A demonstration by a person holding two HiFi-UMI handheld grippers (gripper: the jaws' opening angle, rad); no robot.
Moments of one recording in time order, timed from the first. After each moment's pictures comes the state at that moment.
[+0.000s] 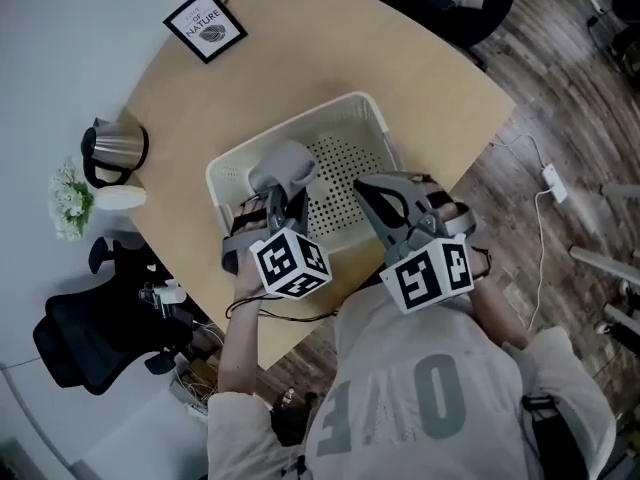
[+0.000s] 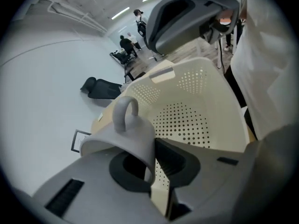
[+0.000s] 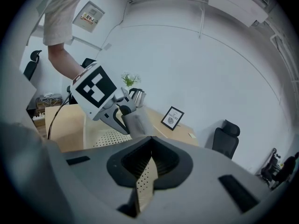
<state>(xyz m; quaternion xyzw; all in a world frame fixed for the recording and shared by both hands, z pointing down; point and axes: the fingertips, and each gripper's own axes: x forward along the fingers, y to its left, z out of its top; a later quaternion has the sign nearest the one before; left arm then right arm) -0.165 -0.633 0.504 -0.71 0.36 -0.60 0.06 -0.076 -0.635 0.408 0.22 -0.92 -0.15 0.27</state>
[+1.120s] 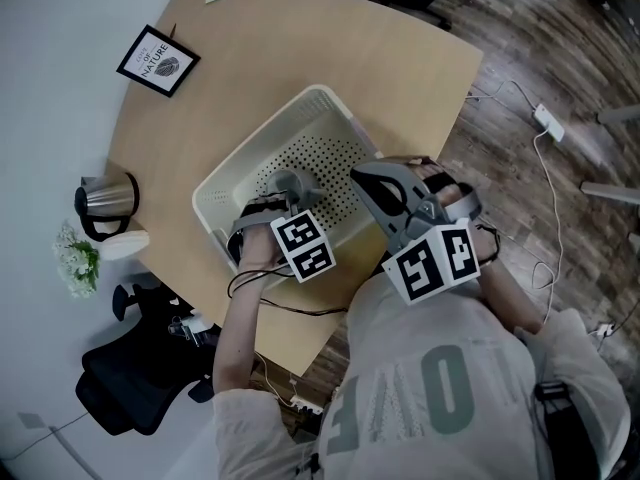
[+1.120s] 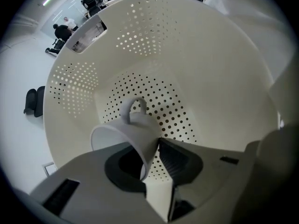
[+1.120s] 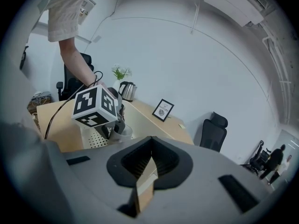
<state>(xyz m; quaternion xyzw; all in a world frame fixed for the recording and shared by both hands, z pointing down) -0.161 -0.595 0.600 -0.66 0.07 -0.75 0.04 -0.037 -0.637 0.415 0.29 -0.90 -0.13 0.30</state>
